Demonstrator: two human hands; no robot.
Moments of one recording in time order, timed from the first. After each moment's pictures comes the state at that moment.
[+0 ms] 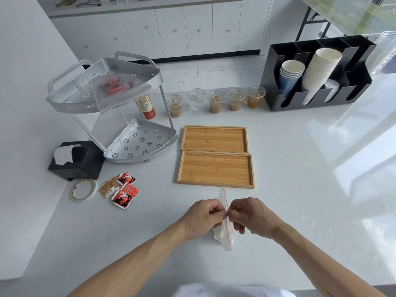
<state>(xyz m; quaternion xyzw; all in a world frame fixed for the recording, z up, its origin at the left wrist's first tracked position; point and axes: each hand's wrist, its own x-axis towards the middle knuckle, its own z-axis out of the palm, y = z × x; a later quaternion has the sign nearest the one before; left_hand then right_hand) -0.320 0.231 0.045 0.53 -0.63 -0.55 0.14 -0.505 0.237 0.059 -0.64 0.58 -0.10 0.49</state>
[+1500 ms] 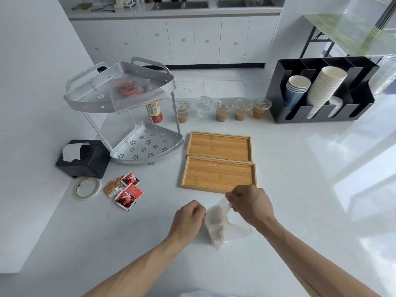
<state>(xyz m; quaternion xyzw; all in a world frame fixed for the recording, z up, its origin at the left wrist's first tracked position) -0.292 0.240 0.020 0.67 -0.52 -0.47 0.25 -0.470 0.210 0.081 -0.59 0.72 -0.15 0.32</state>
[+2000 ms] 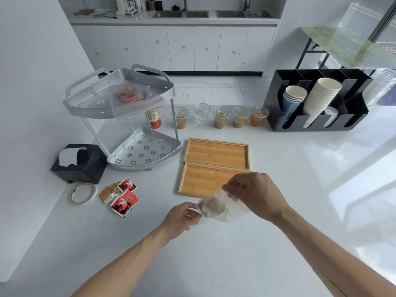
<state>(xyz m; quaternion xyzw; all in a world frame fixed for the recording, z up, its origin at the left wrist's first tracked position) -0.261 0.204 -0.018 0.60 -0.50 -0.59 0.21 -0.486 0.193 0.145 -0.71 0.61 -0.18 0.30</state>
